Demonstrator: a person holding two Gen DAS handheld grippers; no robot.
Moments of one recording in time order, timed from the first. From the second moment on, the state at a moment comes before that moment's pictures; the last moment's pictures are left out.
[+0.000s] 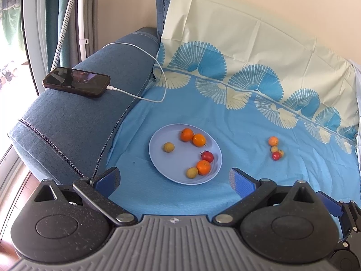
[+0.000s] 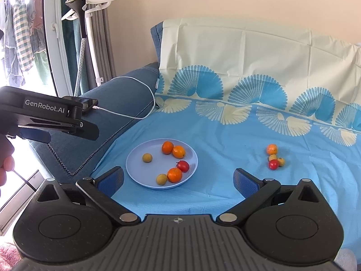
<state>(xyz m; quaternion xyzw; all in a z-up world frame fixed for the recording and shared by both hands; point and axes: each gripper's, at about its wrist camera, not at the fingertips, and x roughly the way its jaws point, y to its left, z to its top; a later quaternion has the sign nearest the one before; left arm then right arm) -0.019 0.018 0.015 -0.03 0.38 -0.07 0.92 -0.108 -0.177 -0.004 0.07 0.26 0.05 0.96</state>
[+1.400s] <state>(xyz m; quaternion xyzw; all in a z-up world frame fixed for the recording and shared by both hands) 0.062 -0.121 0.010 0.02 0.41 -0.14 0.90 -0.106 -0.285 -0.021 0.14 0.26 -0.10 0.95</state>
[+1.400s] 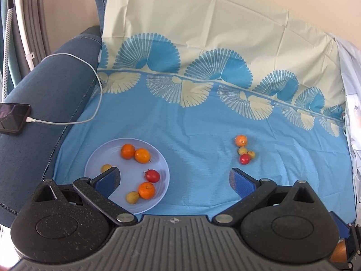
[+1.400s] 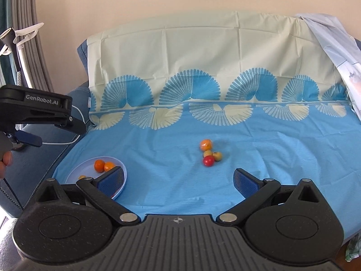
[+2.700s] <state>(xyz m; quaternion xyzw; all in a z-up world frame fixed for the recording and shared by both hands) 0.198 -0.230 -0.075 0.08 0.45 -0.13 0.88 0.039 -0.392 -0.163 0.12 0.30 -0.21 0.92</state>
